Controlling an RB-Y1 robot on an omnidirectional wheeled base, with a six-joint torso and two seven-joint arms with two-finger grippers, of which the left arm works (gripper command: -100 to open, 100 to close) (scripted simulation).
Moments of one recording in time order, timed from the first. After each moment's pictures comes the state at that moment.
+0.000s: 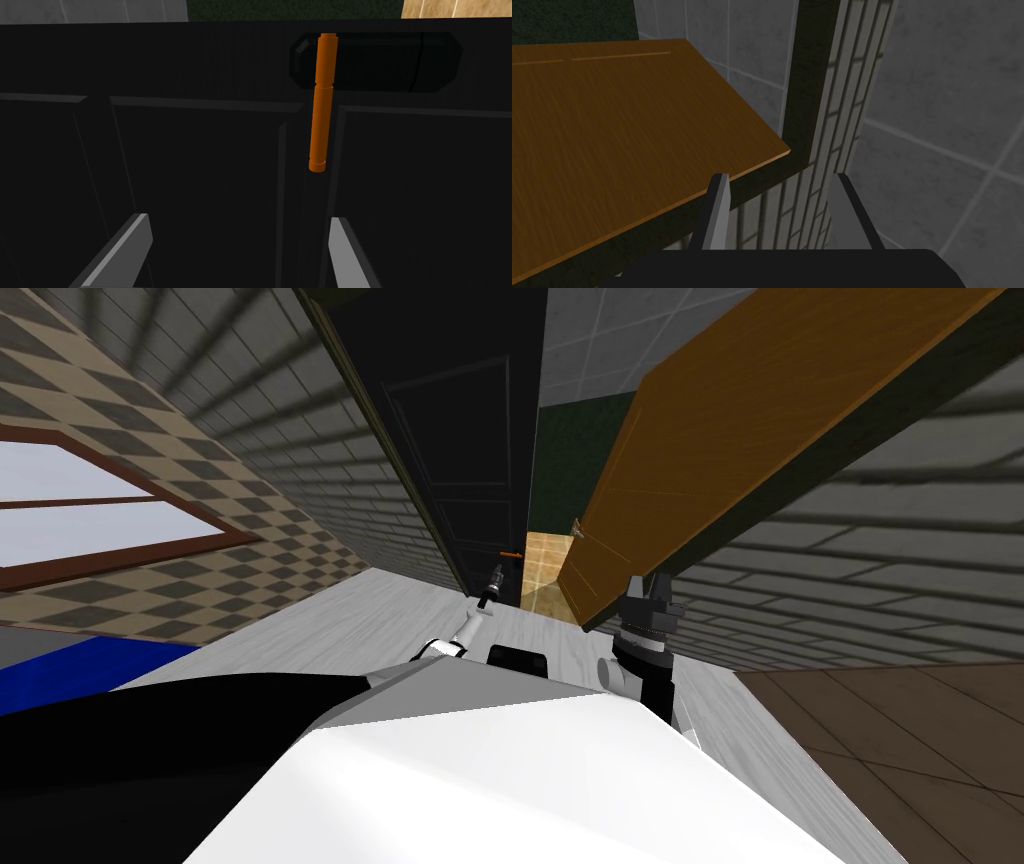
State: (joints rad) arm -0.31 0.04 -0.01 -0.96 0.05 -0.46 0.01
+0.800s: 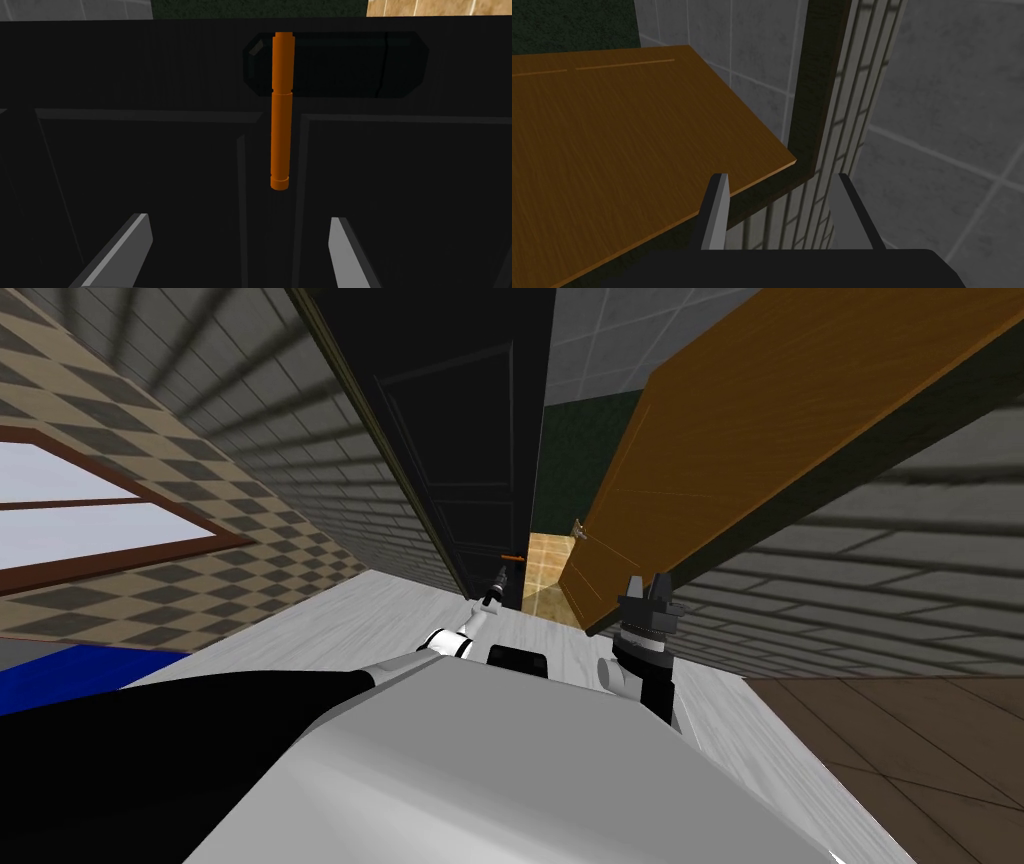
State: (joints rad) arm -0.43 0.02 0.00 -0.77 0.05 -0.45 0.00
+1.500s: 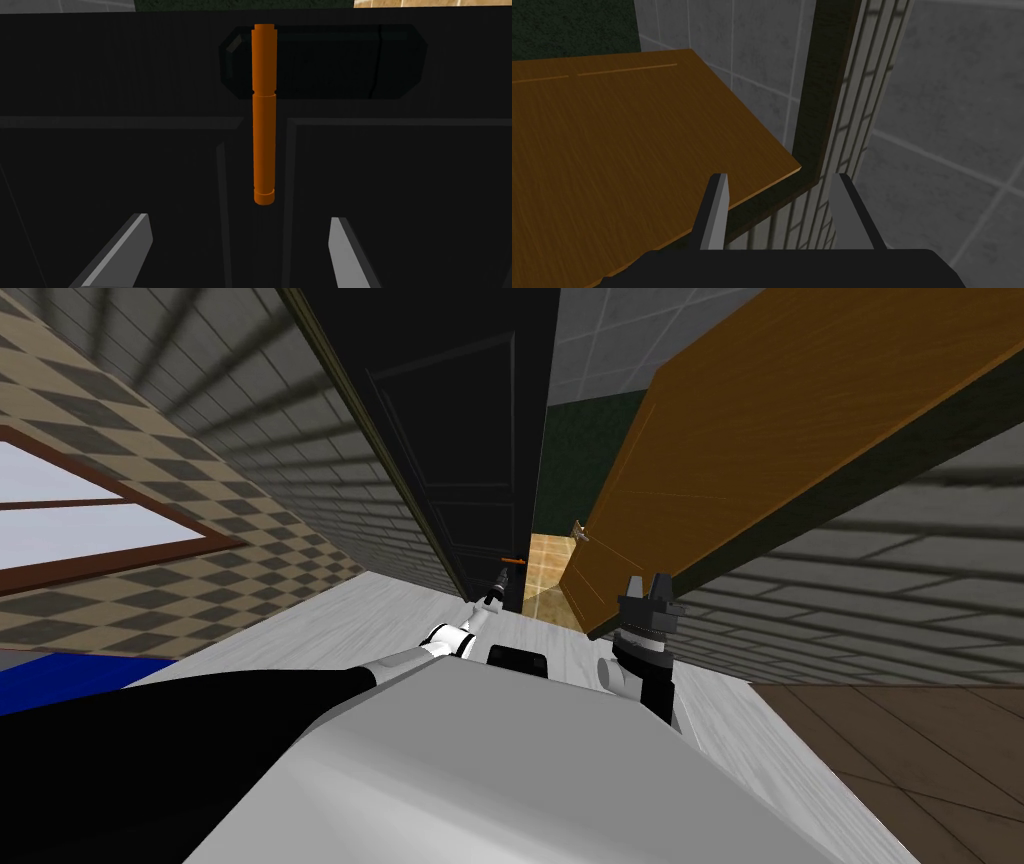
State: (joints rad) arm -0.49 0.02 0.01 -0.66 0.05 -0.45 0.00
